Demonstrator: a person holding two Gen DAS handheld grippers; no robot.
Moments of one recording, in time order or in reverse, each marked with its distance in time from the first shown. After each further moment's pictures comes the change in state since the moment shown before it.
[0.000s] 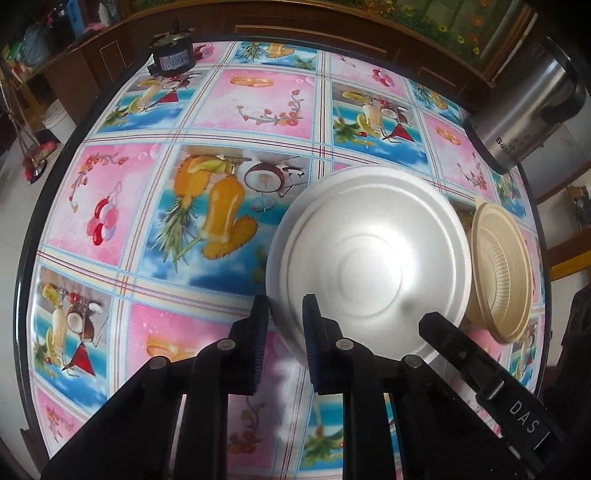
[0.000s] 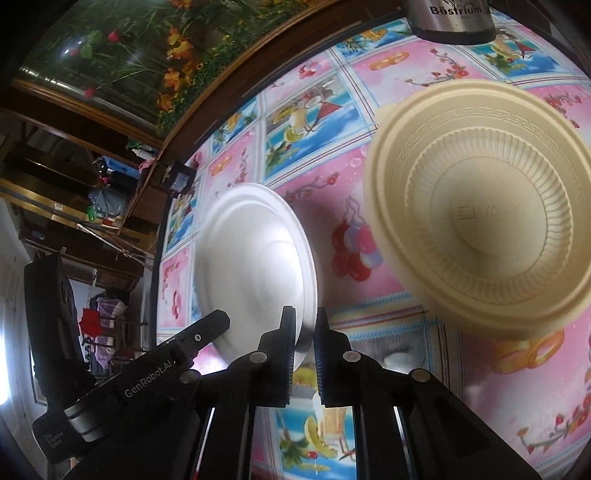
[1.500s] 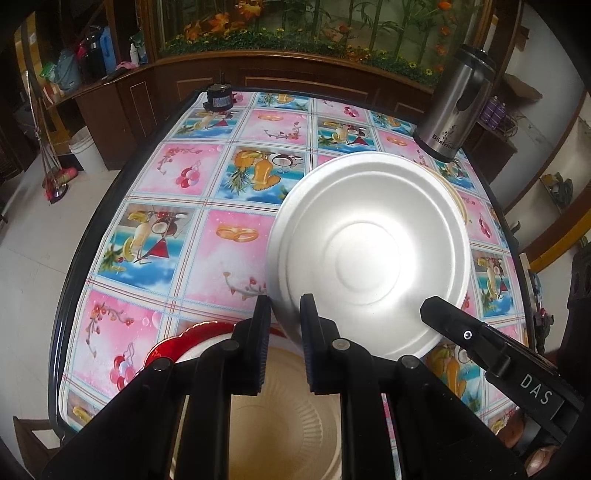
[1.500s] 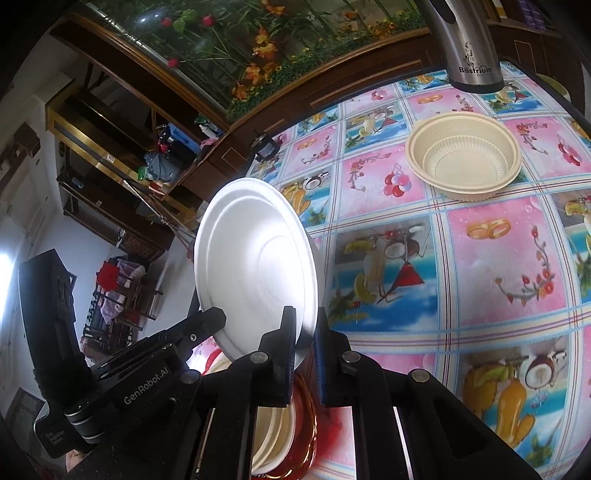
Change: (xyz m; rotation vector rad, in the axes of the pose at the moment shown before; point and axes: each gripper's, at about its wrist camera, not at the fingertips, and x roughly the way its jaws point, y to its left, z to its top) left arm -0.132 0.016 -0.151 0.020 -0.229 0.007; right arm -0.124 0.038 -0.136 -0.227 -0.074 0.094
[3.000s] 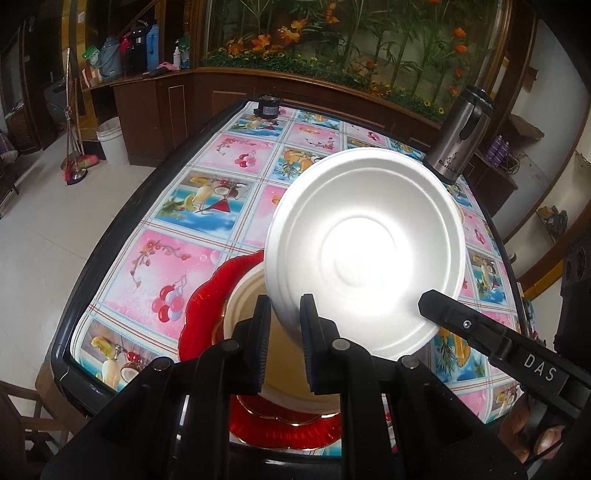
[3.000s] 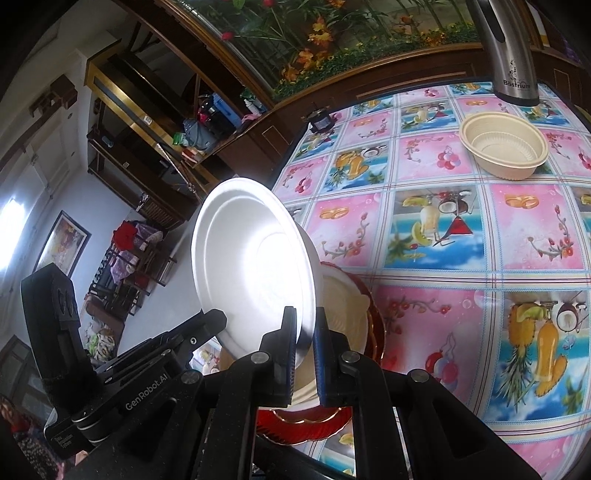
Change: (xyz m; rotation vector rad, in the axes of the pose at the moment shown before) left arm -0.060 0.059 -0.089 -0.118 -0.125 -0.003; right arm -0.019 0.059 -0.078 -0.163 0.029 0.063
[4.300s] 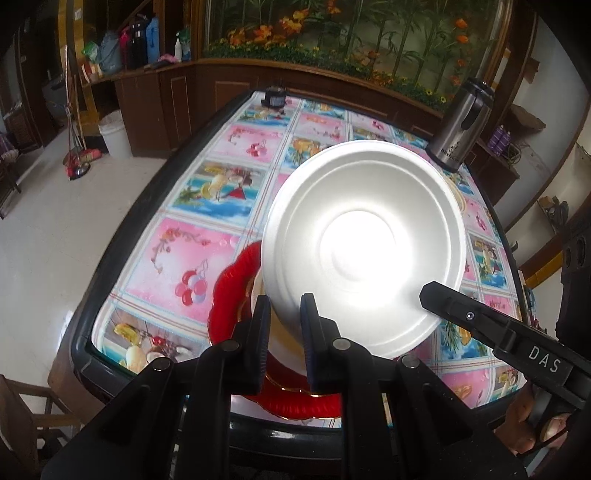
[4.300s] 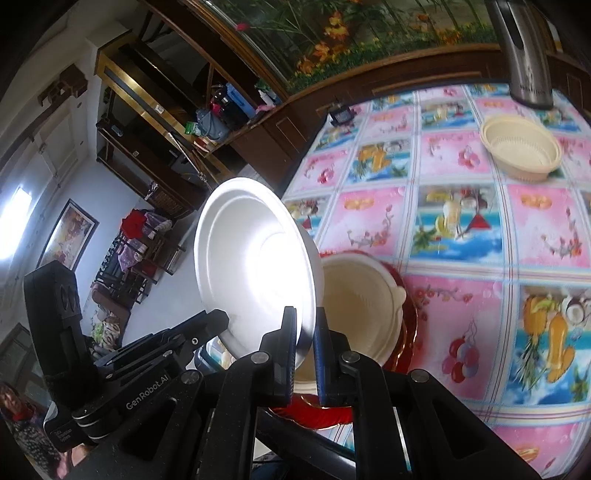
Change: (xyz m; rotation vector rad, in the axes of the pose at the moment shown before) left arm -0.012 0.018 -0.004 0.012 0.072 0.006; right arm -0.003 0.026 -0.007 -0.017 0.042 0.028
